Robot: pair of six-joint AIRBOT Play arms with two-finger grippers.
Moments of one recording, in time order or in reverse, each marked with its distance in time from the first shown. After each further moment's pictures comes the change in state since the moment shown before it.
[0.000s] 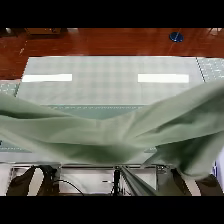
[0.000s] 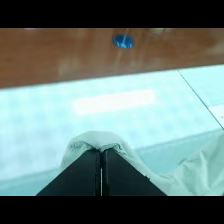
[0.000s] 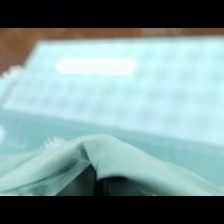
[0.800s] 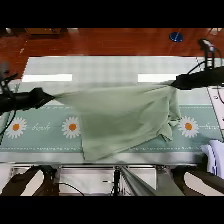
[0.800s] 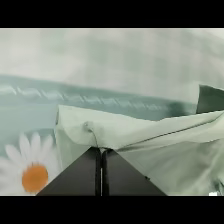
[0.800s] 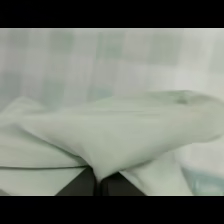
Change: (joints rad) left arm -0.251 -0.229 -1.197 0.185 0.743 0.237; right arm 0.127 -0.635 -0.406 -0.266 -0.605 -0.355
